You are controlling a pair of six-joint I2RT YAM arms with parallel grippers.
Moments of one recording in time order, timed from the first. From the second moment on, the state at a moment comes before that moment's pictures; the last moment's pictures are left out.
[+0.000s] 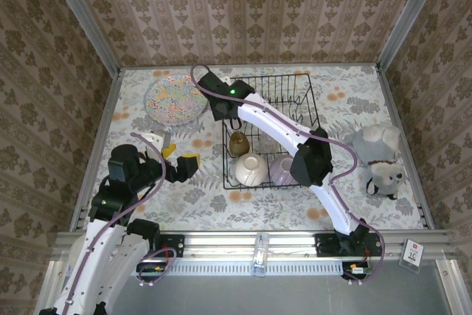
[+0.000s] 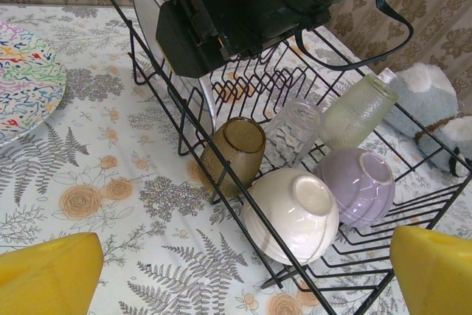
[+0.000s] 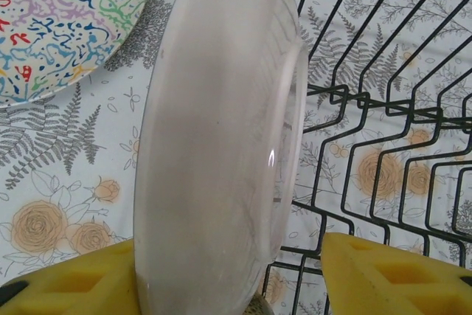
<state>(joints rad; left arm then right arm) -0.31 0.51 0.63 -0.51 0.48 -0.19 0.78 2.33 2.38 -1.14 0.45 0.44</state>
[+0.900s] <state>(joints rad) -0.31 0.54 0.63 -0.50 0.47 -0.19 0.73 2.24 2.25 -1.14 0.49 0.45</state>
